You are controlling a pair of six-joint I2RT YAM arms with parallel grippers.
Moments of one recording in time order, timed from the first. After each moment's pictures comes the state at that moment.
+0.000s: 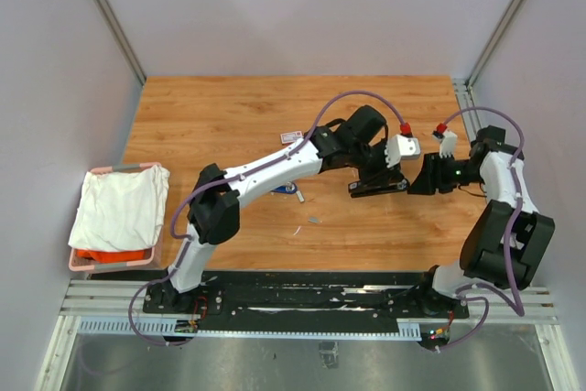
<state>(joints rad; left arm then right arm) -0.99 2.13 1.99 -0.56 0.41 0.36 -0.37 1.44 1.03 -0.98 -0.78 -0.61</state>
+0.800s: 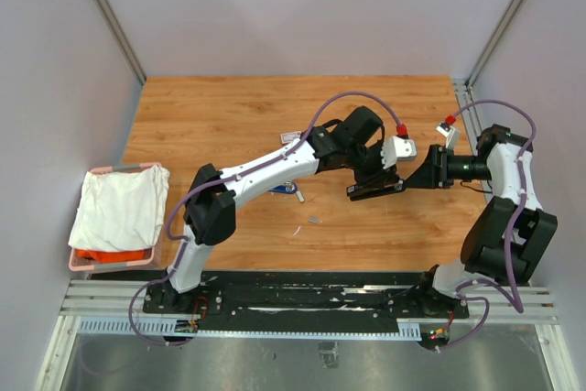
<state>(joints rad) -0.98 2.08 1.94 -0.58 0.42 0.37 -0.39 1.49 1.18 -1.29 -1.05 -0.68</state>
